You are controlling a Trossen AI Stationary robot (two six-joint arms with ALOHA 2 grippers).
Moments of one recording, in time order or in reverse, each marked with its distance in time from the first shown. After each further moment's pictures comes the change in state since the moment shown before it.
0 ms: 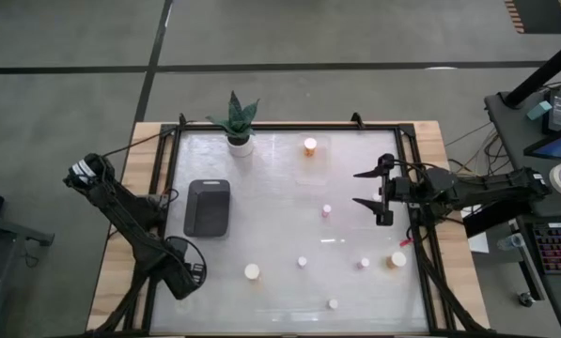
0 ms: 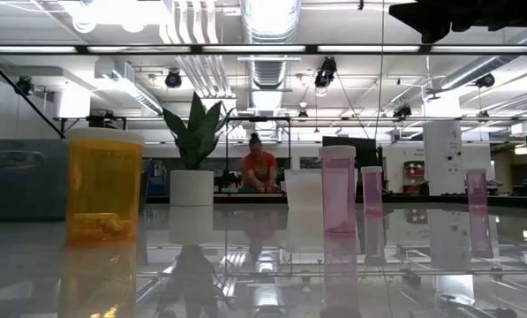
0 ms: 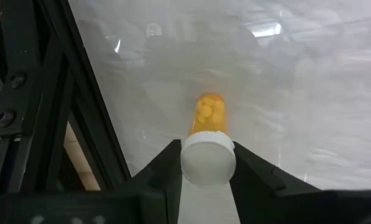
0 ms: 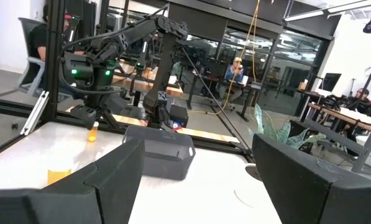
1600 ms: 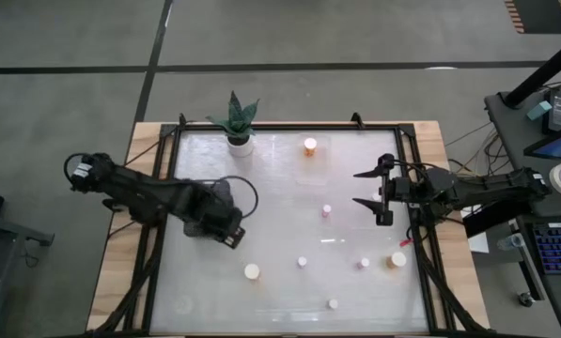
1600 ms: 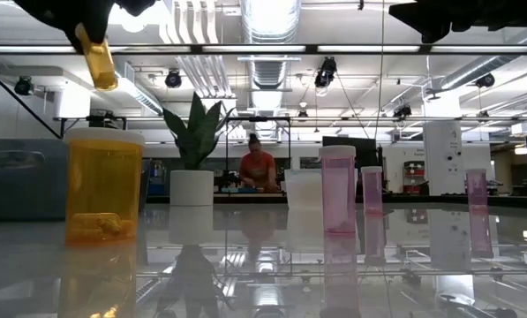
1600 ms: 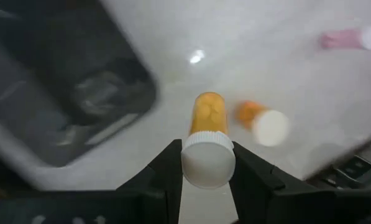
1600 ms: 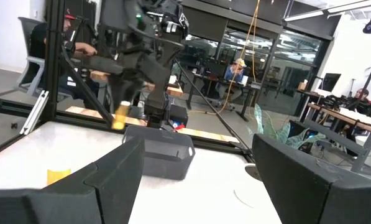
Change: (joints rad) left arm 0.583 0.023 0.548 -0.366 -0.178 0.952; right arm 0.000 0.000 0.000 0.000 0.001 -0.003
